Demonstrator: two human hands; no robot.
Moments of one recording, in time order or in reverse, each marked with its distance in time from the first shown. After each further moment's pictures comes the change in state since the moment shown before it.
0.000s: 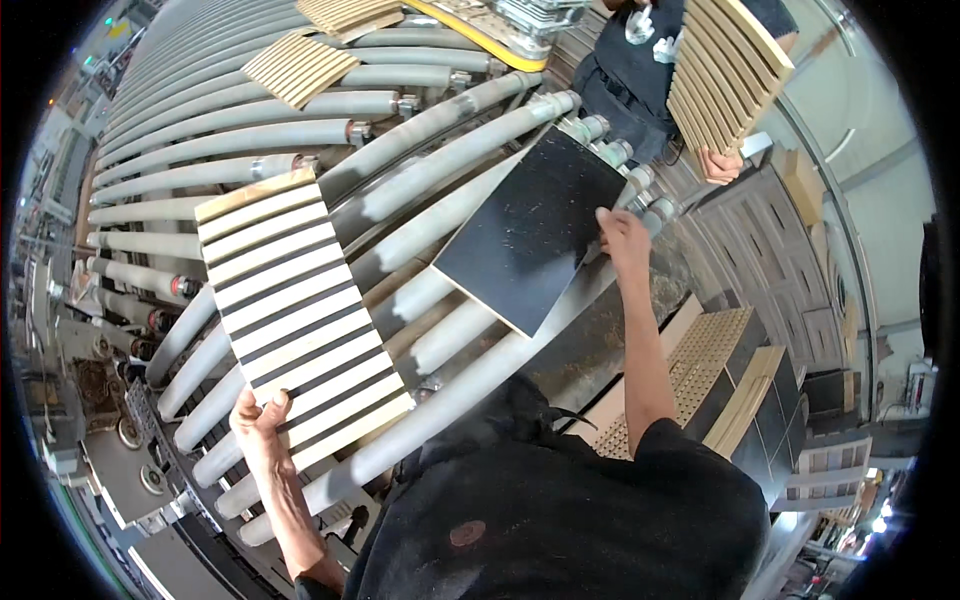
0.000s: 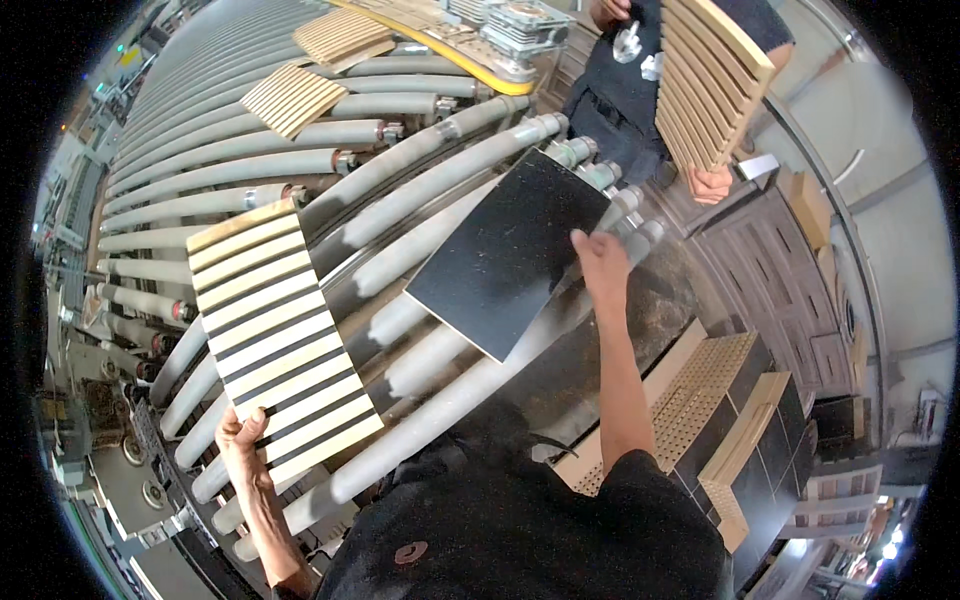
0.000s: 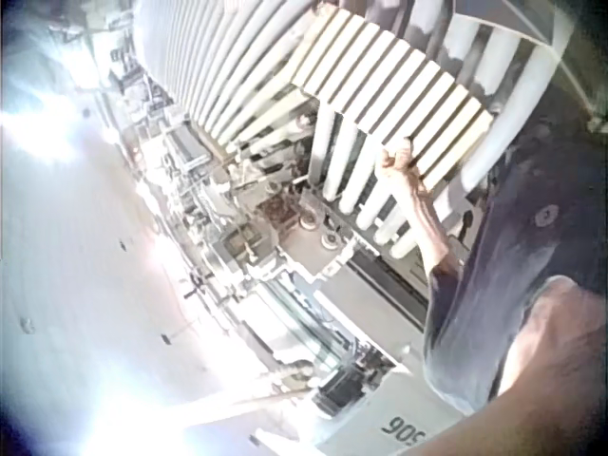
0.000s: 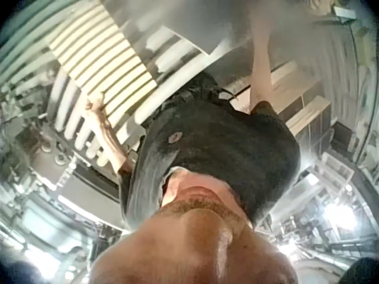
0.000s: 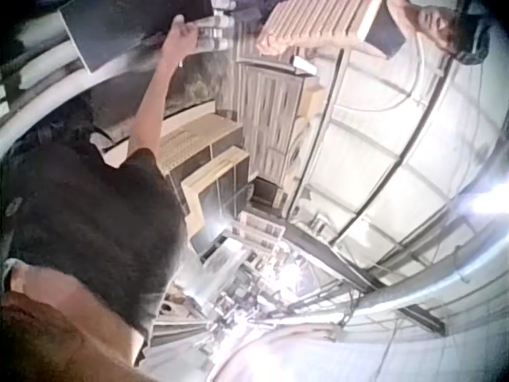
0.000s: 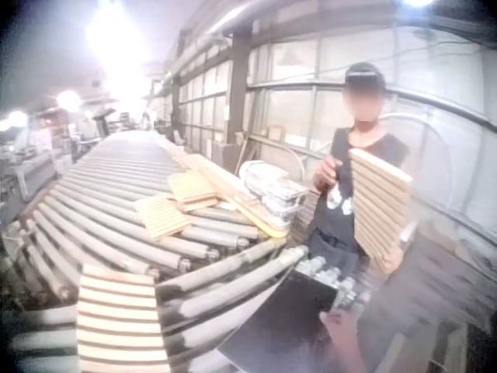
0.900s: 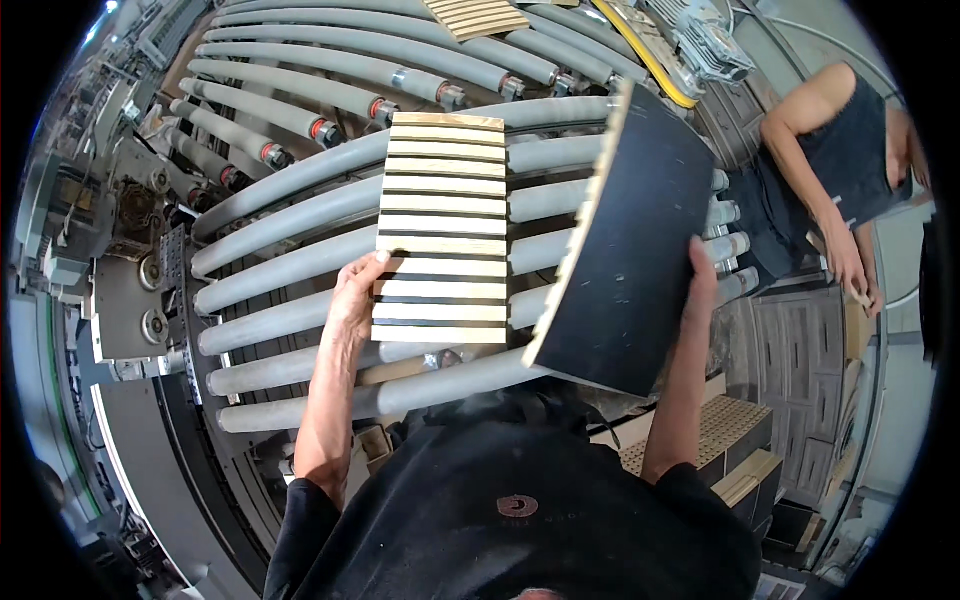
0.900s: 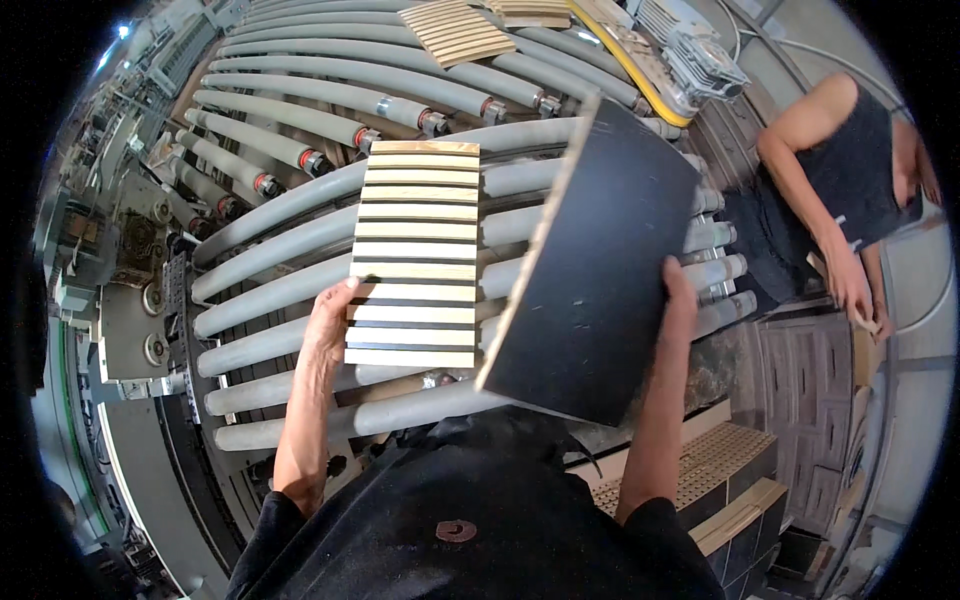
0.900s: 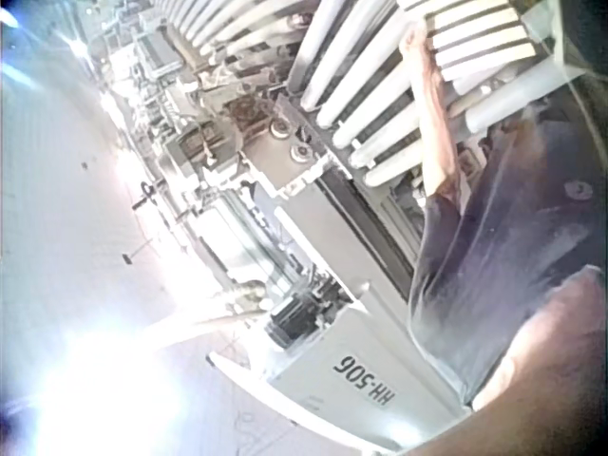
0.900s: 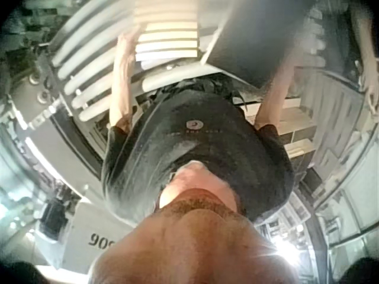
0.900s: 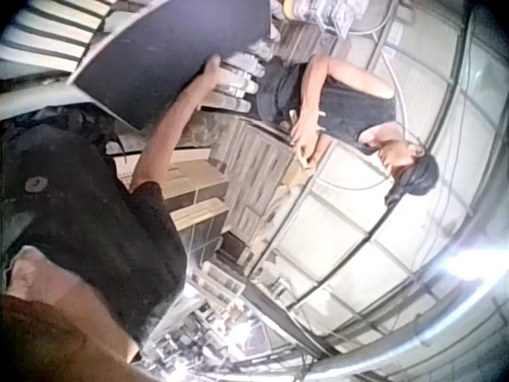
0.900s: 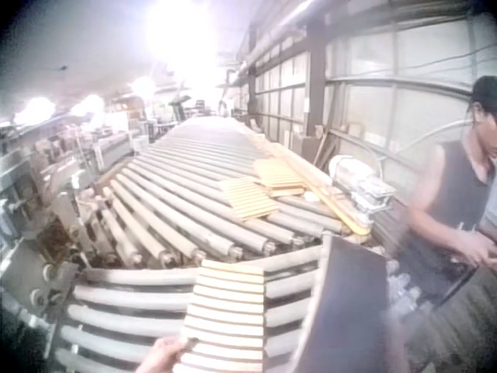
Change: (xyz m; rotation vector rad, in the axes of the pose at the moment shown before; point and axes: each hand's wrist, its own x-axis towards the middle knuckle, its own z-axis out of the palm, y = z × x) left_hand 0.046 -0.065 0.005 -0.203 -0.105 -0.273; right_hand -0.067 -0.116 0.037 0.807 -0.550 0.350
